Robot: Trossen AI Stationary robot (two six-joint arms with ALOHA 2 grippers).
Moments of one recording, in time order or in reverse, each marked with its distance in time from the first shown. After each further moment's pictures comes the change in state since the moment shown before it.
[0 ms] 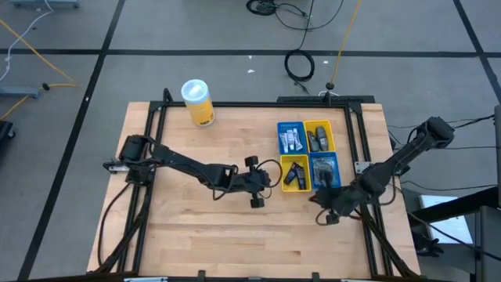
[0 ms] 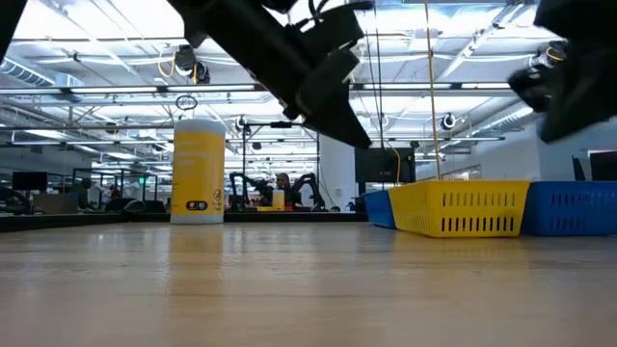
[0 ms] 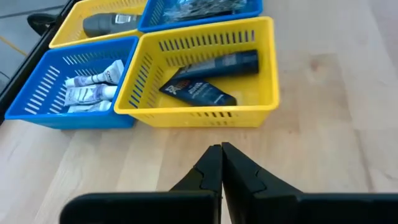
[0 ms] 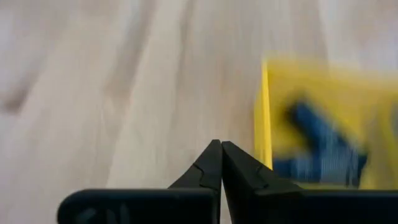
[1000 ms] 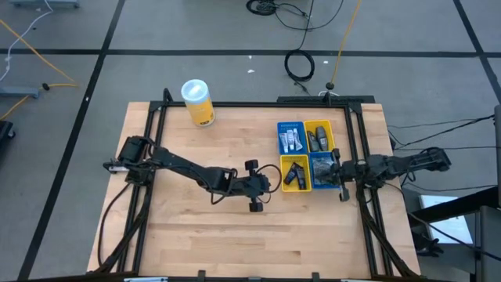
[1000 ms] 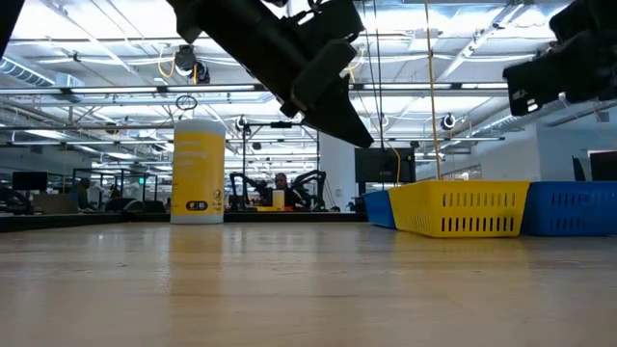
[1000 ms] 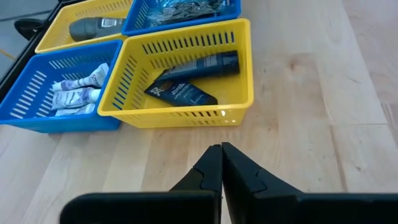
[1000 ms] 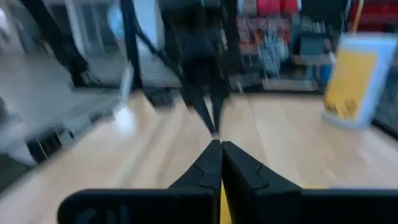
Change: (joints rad) left arm -0.038 -0.006 0.000 -0.008 0.000 -0.005; right arm -0.414 -0.995 -0.496 0.430 -0.284 -0.390
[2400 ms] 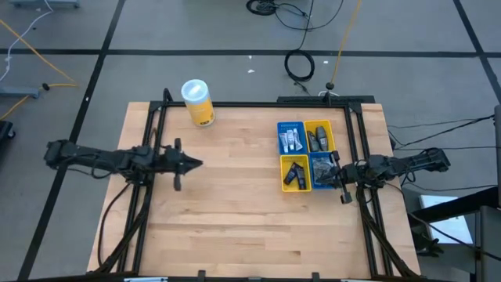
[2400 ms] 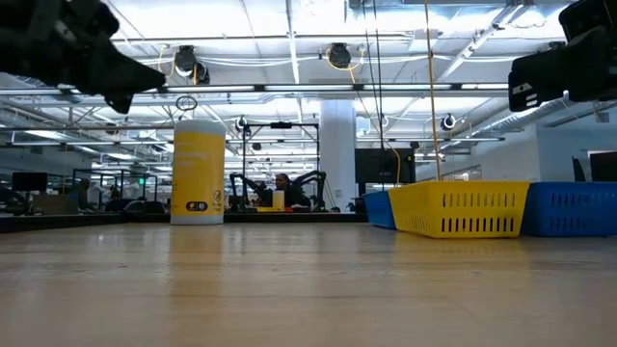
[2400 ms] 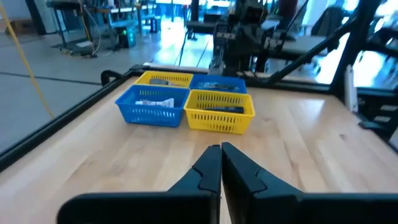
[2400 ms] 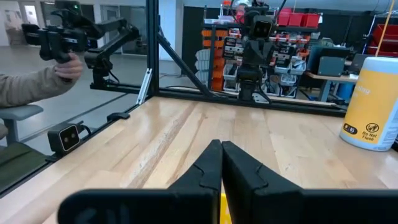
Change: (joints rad) left arm 0.098 -1.454 -1.031 0.125 0.170 -0.072; right arm -0.002 -0.023 -0.048 0.077 -0.093 -0.068
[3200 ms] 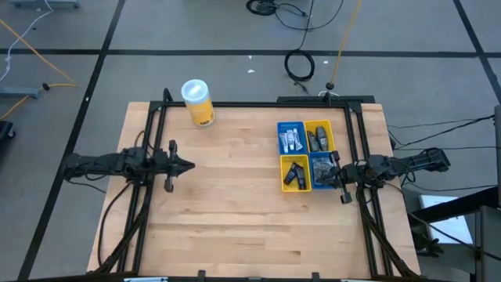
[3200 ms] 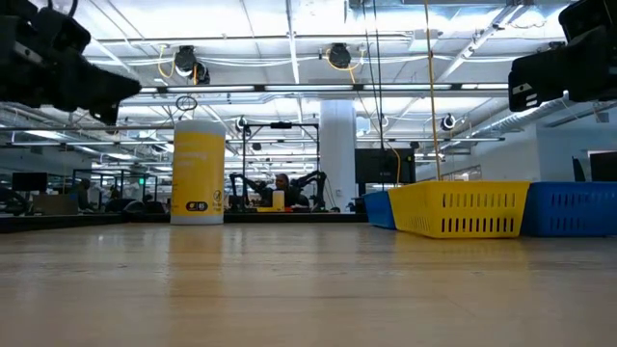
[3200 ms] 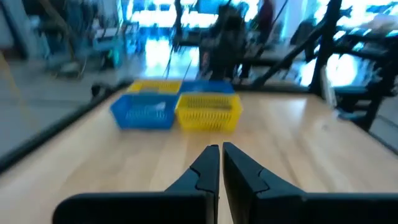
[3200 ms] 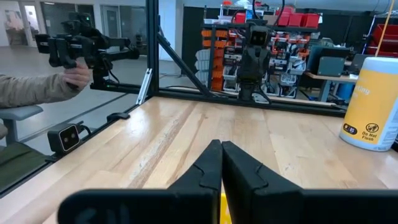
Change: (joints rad) left arm 0.046 -0.444 -0.139 -0.244 0.114 0.058; right arm 0.000 0.000 -0.001 0.000 0.001 0.000
